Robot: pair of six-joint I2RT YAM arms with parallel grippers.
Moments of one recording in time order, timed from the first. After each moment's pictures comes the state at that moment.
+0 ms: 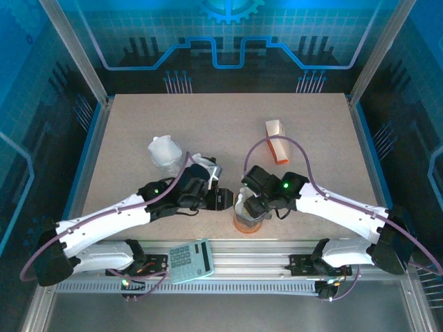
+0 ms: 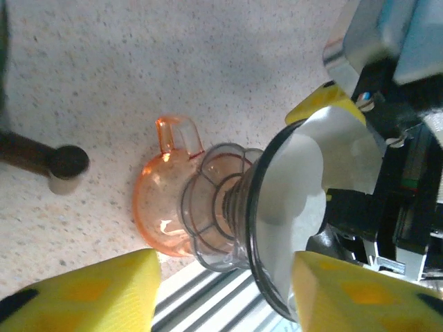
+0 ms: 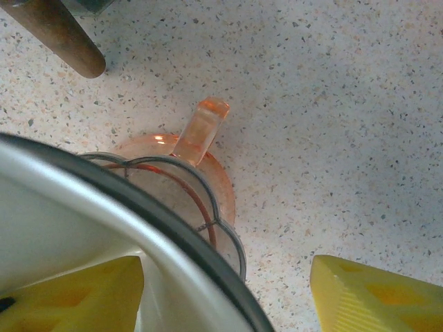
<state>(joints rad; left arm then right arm) -0.91 1.13 0.87 -0.45 0.15 -0.83 0.92 1.27 0.99 -0.96 0.18 0.31</state>
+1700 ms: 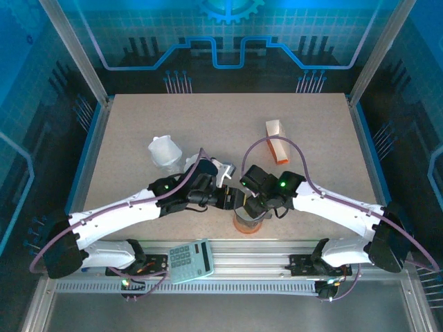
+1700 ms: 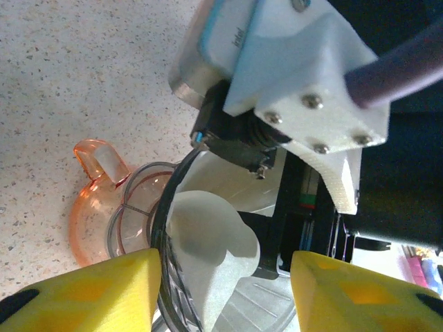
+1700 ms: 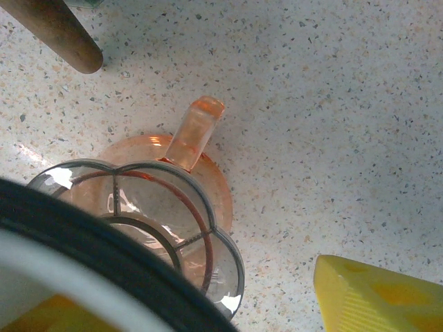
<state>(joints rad) -0.92 1.24 0.91 -0.34 0.27 -0.74 0.91 1.30 0.99 -0.95 0.18 0.28</state>
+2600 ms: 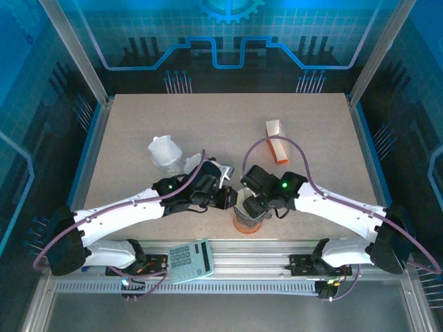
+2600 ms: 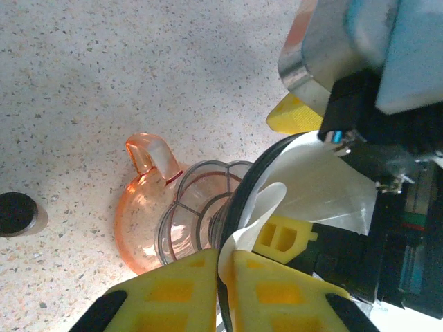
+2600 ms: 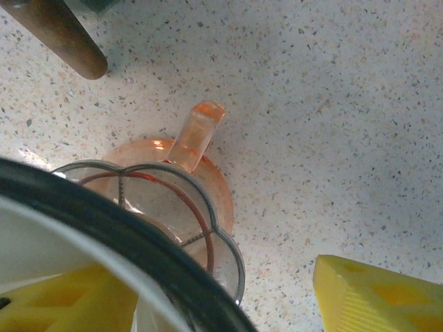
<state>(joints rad) -0.93 1.27 0.91 -0.39 0.18 -0.75 0.91 1.28 0.98 -0.94 0.17 0.28</state>
